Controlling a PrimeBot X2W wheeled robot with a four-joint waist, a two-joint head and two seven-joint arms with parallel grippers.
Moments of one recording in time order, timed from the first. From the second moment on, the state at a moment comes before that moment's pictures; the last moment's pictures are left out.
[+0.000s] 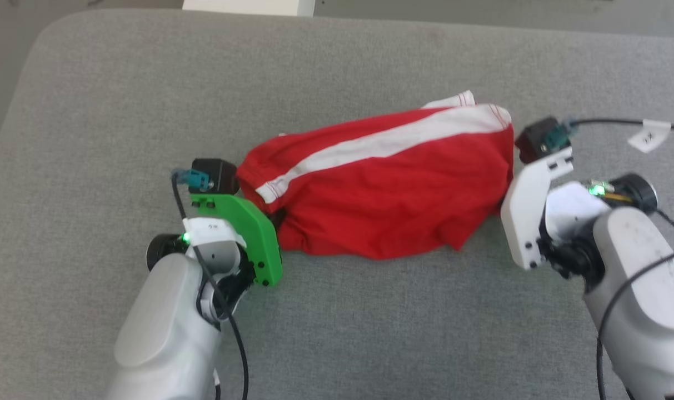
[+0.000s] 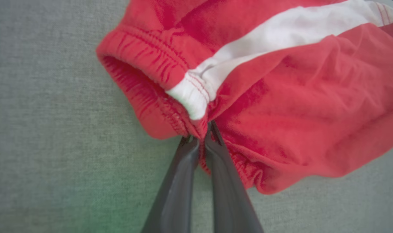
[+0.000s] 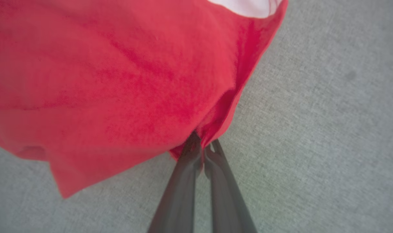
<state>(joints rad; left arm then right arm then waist) -0.48 0.11 -0.23 0.36 -0.51 -0.08 0.51 -0.57 -0.25 0.26 0.33 0.30 0.13 0.80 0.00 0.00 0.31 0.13</state>
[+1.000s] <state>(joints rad) -0.16 0.19 -0.20 0.15 -0.62 0.02 0.74 0.03 -0.20 0.07 -0.05 0.37 0.13 0.94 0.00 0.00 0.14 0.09</state>
